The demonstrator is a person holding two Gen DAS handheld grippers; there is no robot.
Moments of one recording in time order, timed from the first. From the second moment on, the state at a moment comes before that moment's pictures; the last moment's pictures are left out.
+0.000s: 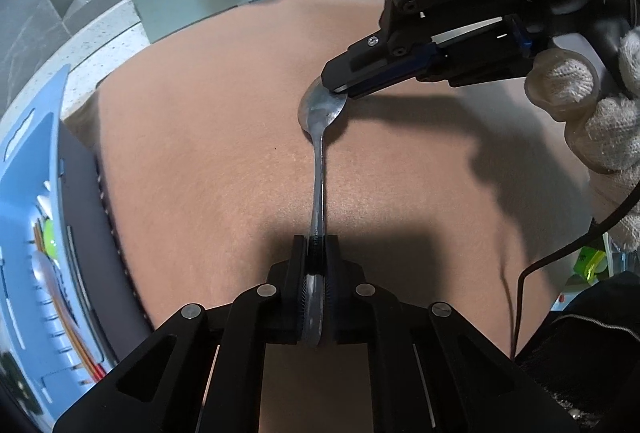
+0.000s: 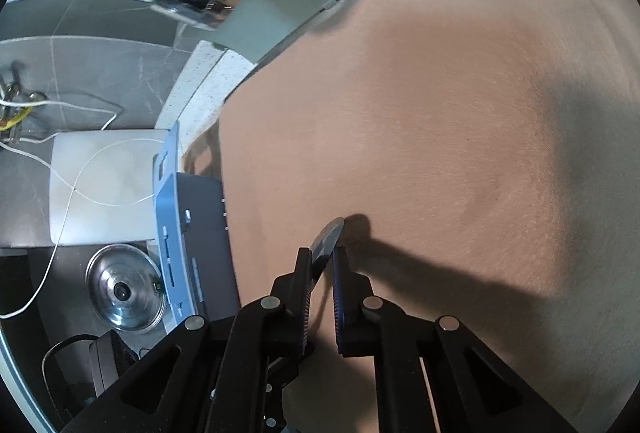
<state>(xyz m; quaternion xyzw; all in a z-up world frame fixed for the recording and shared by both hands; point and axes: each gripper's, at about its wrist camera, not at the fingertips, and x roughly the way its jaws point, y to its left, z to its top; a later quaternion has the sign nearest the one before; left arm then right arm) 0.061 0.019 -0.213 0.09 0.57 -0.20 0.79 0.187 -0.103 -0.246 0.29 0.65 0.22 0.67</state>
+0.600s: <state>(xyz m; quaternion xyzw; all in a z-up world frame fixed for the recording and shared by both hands) 0.047 0.078 -0.150 0.05 0.51 -0.15 0.84 0.192 -0.038 -0.161 0.25 0.60 0.30 0.70</state>
